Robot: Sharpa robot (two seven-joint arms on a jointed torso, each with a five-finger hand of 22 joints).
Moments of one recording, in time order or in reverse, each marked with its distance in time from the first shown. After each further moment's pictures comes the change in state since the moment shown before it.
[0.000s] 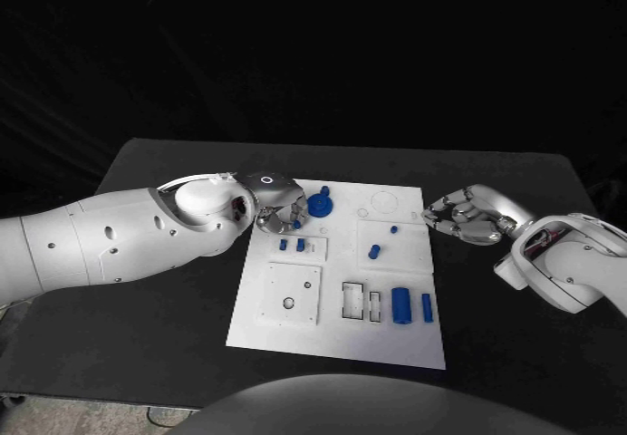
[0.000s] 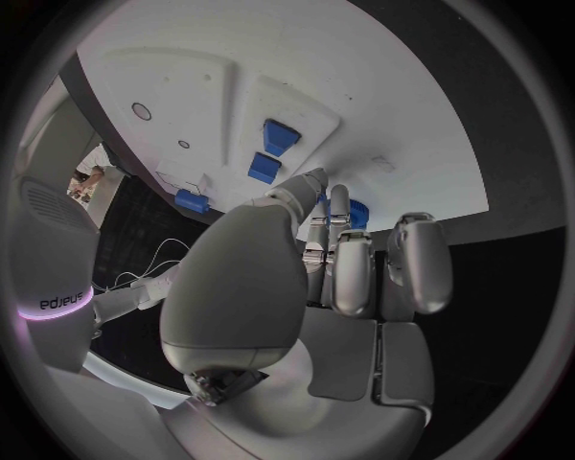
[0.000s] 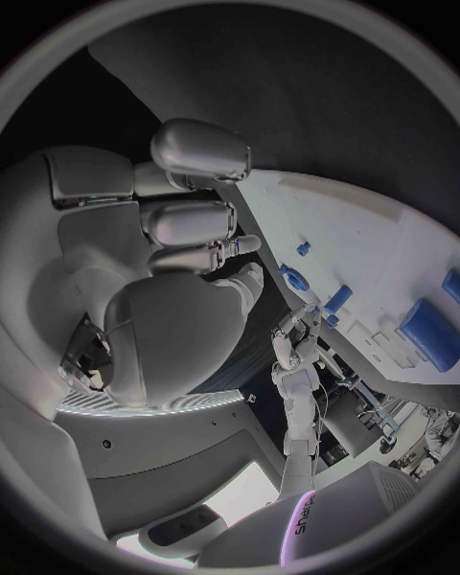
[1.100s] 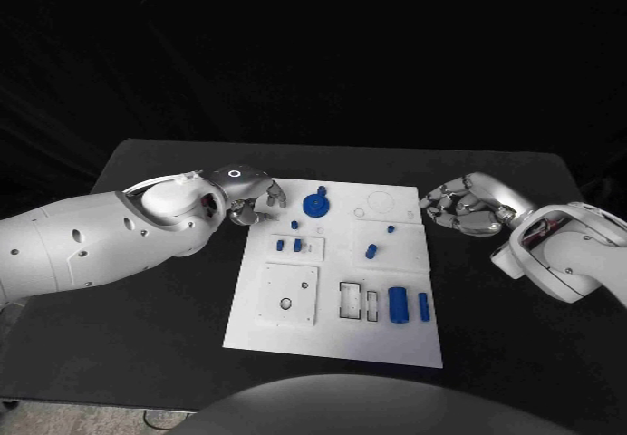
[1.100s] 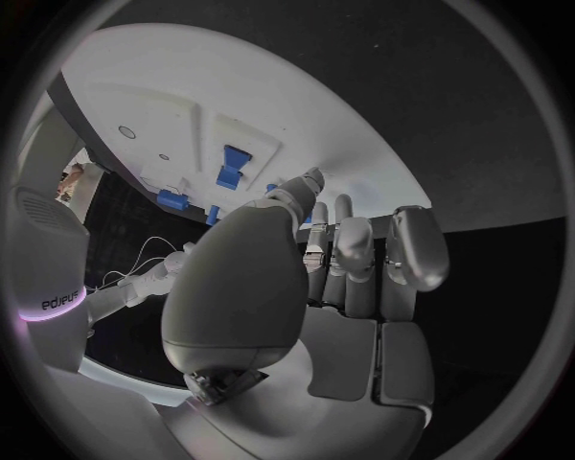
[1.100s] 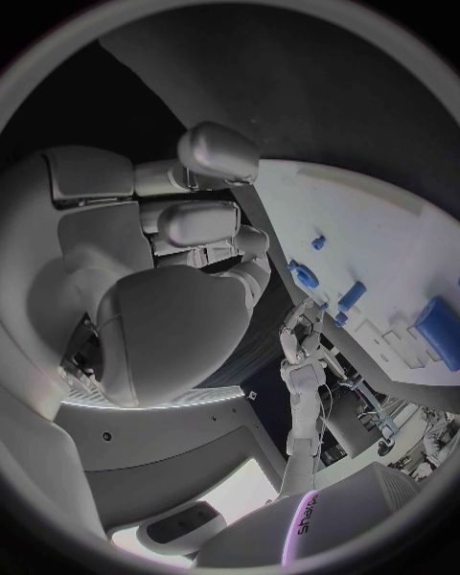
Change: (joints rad) left arm -0.004 -0.082 -0.002 -0.022 0.016 -0.106 -0.012; left_hand 0.010 -0.053 -0.016 0.011 -0.110 -0.158 -0.048 -0.044 -0.095 -0.248 0.042 0.148 0.227 -0.187 0.032 -0.173 -0.270 0.015 -0.060 0.031 -0.091 0.001; right arm 0.033 -0.005 -0.001 0.016 -0.003 -0.029 0.011; right_hand 0.112 -0.112 0.096 -0.085 0.224 0.033 0.005 0.018 0.036 -0.495 0.034 -0.650 -0.502 -0.005 0.016 -0.085 -0.089 0.029 -0.062 0.003 -0.171 0.000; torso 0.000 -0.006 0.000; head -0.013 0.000
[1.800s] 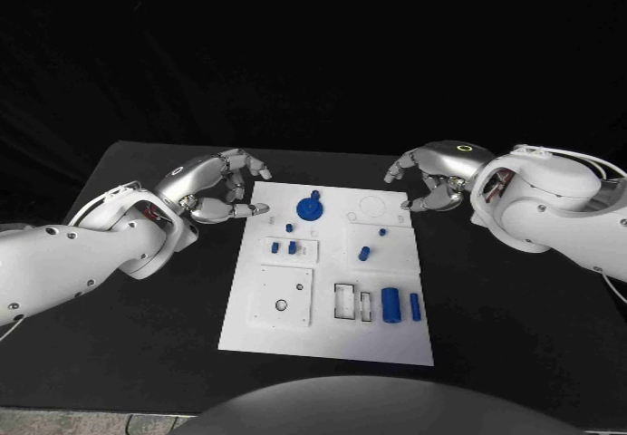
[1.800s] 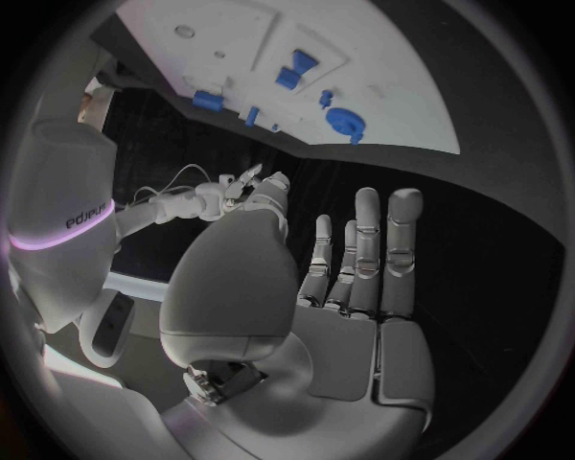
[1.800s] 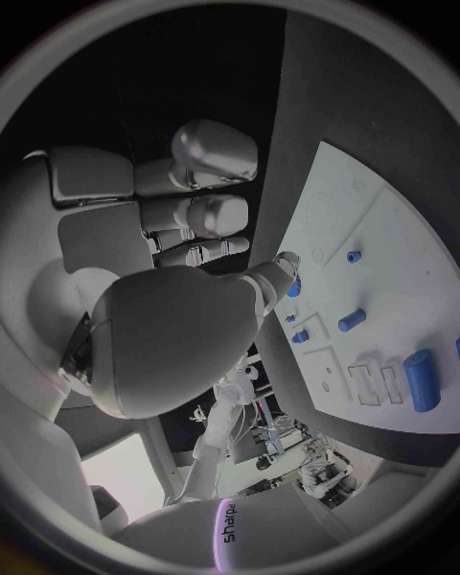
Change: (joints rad) left arm 0.003 -0.077 -0.010 0.069 0.505 -0.267 0.397; left_hand -0.132 0.083 -0.352 0.163 0.224 -0.394 0.018 0.369 0.182 -0.506 0.088 0.283 0.185 -0.444 0.101 -0.256 -0.318 0.078 -0.424 0.074 -0.486 0.000; right arm 0.136 0.025 0.006 0.092 -0.506 0.229 -0.277; right_hand 0.038 -0.076 -0.126 -0.044 -0.354 -0.244 -0.065 0.010 0.069 -0.420 0.051 -0.298 -0.280 -0.076 0.037 -0.034 -0.091 -0.003 0.021 0.037 0.096 0.000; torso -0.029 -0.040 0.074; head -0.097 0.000
